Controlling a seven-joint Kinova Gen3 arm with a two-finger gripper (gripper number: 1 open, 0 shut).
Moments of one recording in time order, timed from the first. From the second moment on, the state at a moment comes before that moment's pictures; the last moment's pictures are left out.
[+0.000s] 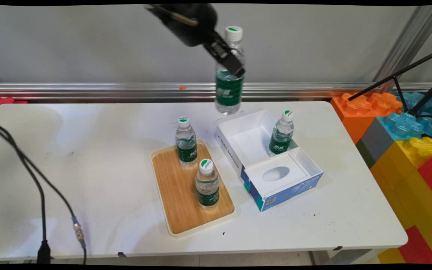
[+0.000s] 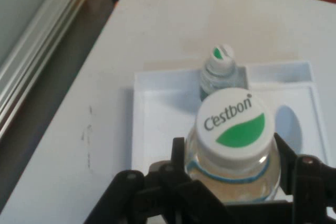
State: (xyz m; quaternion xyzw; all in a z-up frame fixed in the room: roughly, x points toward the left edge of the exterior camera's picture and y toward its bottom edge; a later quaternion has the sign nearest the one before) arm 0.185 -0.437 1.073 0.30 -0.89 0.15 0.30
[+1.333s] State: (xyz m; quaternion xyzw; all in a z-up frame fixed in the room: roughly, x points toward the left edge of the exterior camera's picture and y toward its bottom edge) arm 0.327 -0.302 0.965 0.19 -0.92 0.10 0.32
